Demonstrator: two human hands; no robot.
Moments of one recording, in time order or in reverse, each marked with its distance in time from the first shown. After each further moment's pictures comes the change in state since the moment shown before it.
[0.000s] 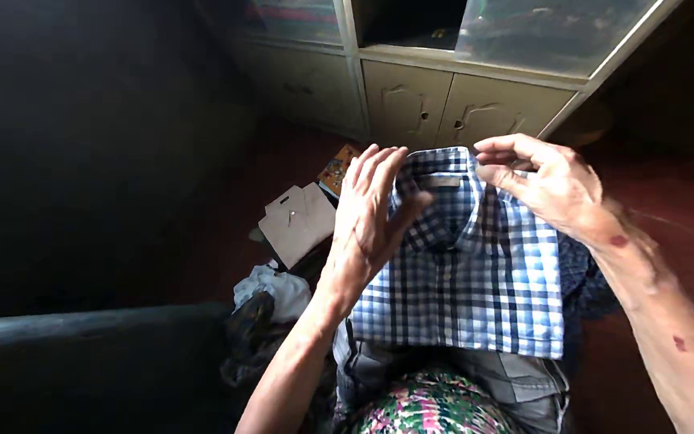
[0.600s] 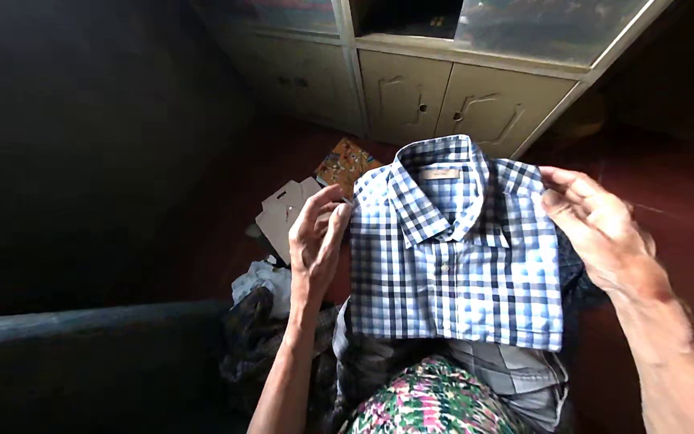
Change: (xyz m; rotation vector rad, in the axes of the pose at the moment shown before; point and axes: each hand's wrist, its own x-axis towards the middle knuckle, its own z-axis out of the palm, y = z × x) left_hand -0.077 -0.060 -0.001 -0.525 0.216 -0.325; right_hand -0.080 0.030 0.001 0.278 0.197 0.320
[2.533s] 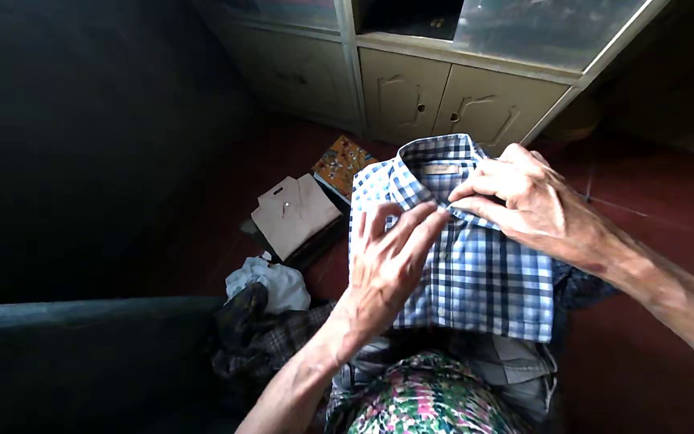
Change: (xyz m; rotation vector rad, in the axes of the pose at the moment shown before) left_hand -0.024 0.068 0.067 0.584 -0.070 0.533; right_hand 0.034 -0.071 0.036 -0.696 -0.348 -0.627
